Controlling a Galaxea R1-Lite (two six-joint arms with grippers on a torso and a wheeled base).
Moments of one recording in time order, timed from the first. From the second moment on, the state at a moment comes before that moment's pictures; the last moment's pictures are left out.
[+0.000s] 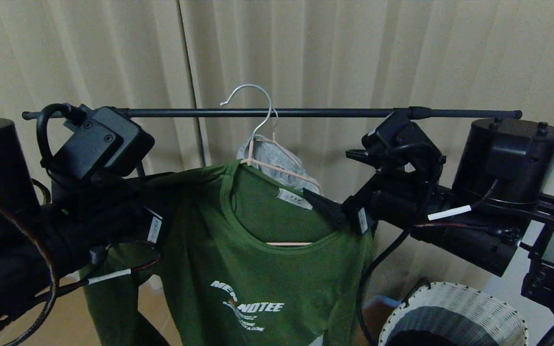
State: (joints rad) left arm -0.61 1.34 -0.70 -0.46 0.27 0.38; right arm 0.71 1.66 -0.85 -0.69 -0.09 -0.29
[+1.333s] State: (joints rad) left arm -0.64 1.34 -0.65 -0.52 0.26 0.39; right arm 0.71 1.69 -0.88 -0.67 -0.09 -0.30
